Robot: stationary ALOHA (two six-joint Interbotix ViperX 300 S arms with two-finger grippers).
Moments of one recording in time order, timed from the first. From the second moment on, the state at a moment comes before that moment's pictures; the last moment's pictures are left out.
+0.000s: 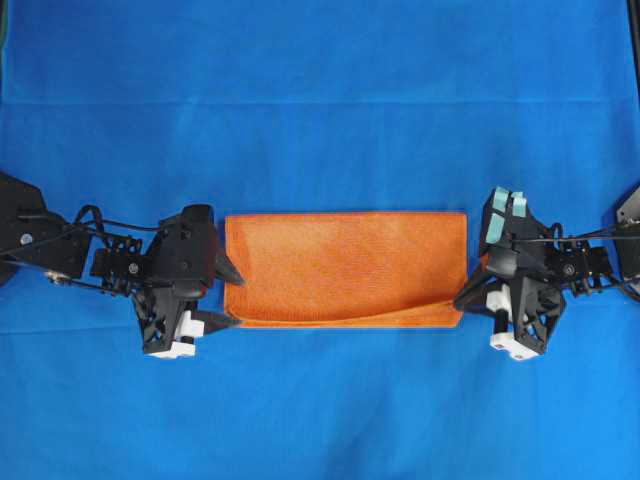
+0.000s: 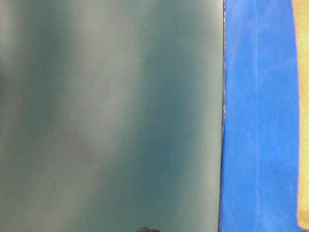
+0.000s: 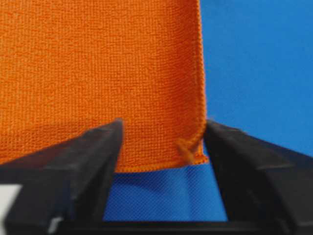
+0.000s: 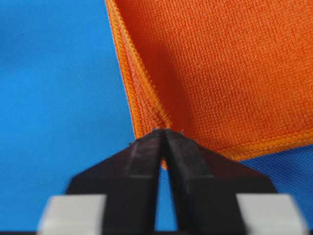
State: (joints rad) left arm -0.20 0.01 0.94 -0.03 -0.18 -0.18; right arm 0.23 -0.22 1.08 0.07 -0.02 0.51
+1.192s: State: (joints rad) left arm 0.09 0.01 0.93 -0.03 -0.07 0.03; right arm -0.17 -0.18 1.03 -0.21 0.14 0.50
